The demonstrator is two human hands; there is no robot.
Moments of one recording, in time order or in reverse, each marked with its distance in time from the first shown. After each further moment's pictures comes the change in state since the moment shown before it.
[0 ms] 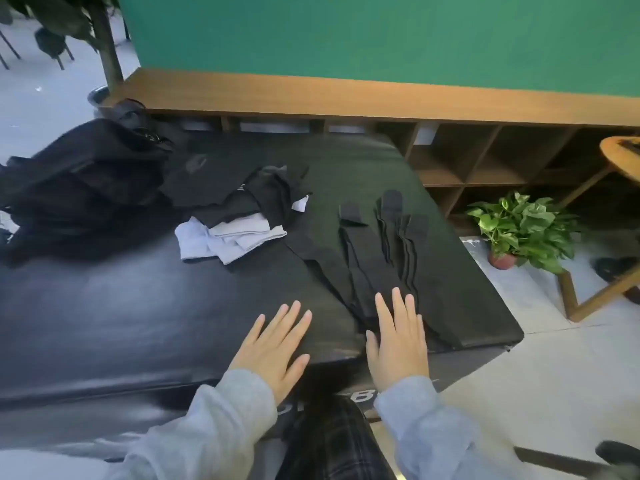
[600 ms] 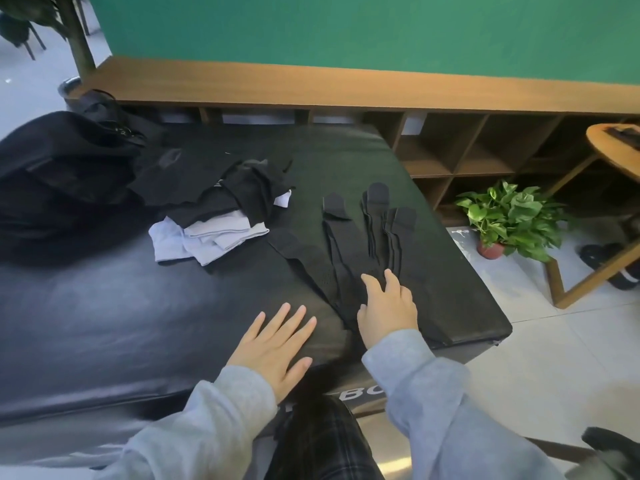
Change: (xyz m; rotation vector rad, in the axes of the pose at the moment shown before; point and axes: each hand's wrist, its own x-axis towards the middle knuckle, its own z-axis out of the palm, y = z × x) left_hand 0.023 0.017 -0.003 0.026 -0.216 0.101; right_hand 0.048 -0.003 -0.028 0.008 -0.166 0.110
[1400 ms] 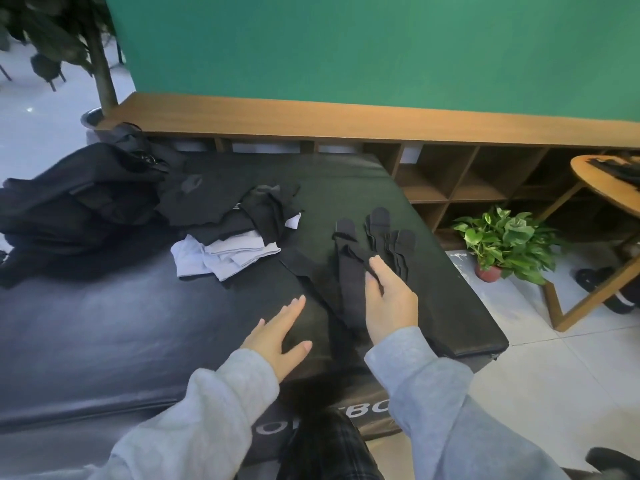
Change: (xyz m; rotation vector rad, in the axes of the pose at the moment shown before) left_hand -0.011 -0.010 -0.049 -0.784 0.017 -0.275; right_hand -0.022 -0.028 -0.041 0.814 0.272 -0.035
